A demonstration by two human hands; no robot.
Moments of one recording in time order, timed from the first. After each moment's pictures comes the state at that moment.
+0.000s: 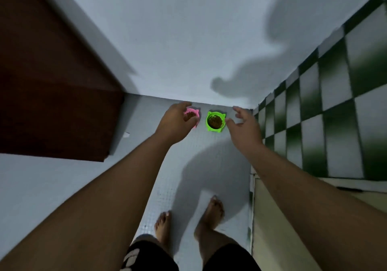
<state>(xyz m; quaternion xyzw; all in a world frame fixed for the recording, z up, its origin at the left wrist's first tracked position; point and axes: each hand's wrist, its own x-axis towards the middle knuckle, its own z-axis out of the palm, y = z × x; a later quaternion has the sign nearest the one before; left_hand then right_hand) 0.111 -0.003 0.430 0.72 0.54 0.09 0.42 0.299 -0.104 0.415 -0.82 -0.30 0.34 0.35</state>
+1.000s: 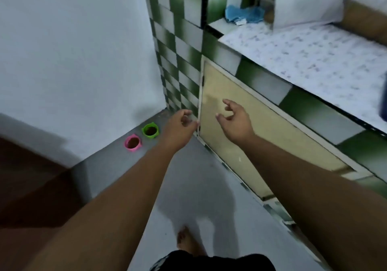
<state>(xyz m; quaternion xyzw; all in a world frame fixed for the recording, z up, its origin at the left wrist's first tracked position) 0.000 -0.332 0.608 0.84 0.20 0.04 0.50 0.085 -0.505 0.603 -0.88 -0.10 0.04 0.46</state>
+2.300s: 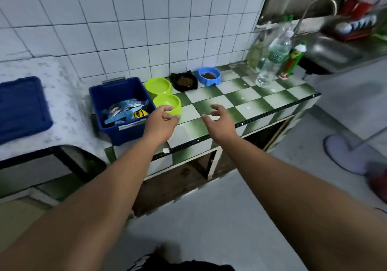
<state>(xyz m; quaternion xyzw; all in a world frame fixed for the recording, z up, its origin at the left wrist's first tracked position) -0.077 -1.111 0.644 0.77 -0.30 -0.24 0.50 -0.233 -1.219 0.649 -0.72 0.48 -0.28 0.42</state>
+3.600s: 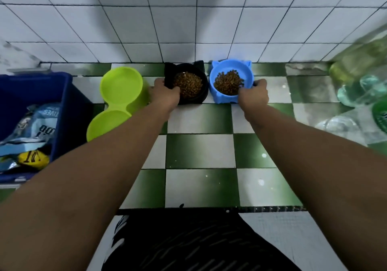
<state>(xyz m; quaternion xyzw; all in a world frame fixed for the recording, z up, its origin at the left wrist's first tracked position) 0.076 -1.512 0.515 0.86 0.05 -0.23 0.45 -0.041 -1.718 0.512 -0.70 0.55 -0.11 0.44</state>
